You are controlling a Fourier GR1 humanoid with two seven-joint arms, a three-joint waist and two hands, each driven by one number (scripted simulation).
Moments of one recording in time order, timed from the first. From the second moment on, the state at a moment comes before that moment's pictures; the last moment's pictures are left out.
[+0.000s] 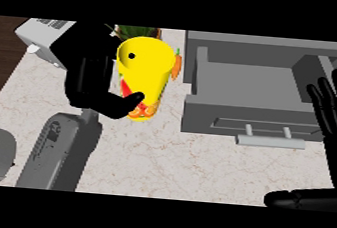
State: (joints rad) left arm -0.50 0.01 -0.03 -1.43 0.27 0.06 -0.28; right arm -0.06 -0.10 -0.08 -2.10 -0.17 0.15 0.17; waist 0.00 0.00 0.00
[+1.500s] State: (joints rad) left arm -1.18 0.00 -0.18 -0.72 0.36 0.37 -0.28; right arm -0.11 -0.11 -0.10 -2.03 -0.18 0.17 0.15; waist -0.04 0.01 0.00
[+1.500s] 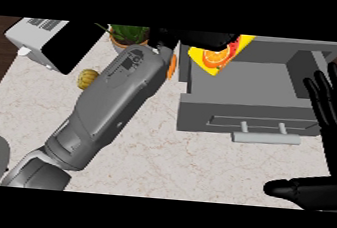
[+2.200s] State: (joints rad) left arm -1.30 0.00 -0.39 -0.46 0.54 0.41 -0.35; right arm -0.11 -0.11 -0.10 -2.01 -0.19 0.19 0.11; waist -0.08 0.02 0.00
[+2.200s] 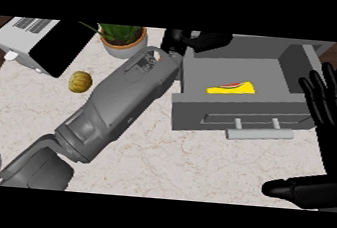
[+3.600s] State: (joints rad) left arm -1.30 0.01 -0.48 -0.52 0.77 0.39 -0.46; right arm -0.09 -0.11 -0.11 -2.07 -0.33 0.25 0.16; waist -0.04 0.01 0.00
